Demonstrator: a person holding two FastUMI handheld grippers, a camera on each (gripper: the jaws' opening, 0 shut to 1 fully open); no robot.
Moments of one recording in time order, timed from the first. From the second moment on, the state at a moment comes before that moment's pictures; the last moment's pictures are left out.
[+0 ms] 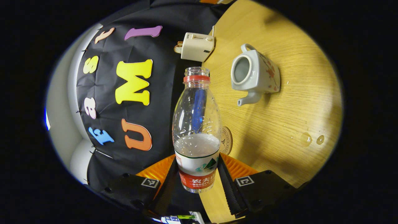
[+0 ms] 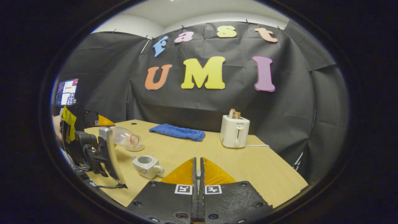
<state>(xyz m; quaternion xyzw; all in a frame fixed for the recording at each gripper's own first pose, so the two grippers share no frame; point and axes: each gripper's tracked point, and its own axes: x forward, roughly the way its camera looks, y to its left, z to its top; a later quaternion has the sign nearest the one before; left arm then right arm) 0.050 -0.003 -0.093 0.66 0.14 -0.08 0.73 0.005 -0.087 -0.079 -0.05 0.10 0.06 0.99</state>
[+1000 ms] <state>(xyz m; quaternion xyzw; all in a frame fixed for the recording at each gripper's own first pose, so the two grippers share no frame) 0.069 -0.012 -0.066 0.79 0.07 -0.06 0.60 0.001 -0.101 -0.077 -0.05 0.09 0.05 0.99</state>
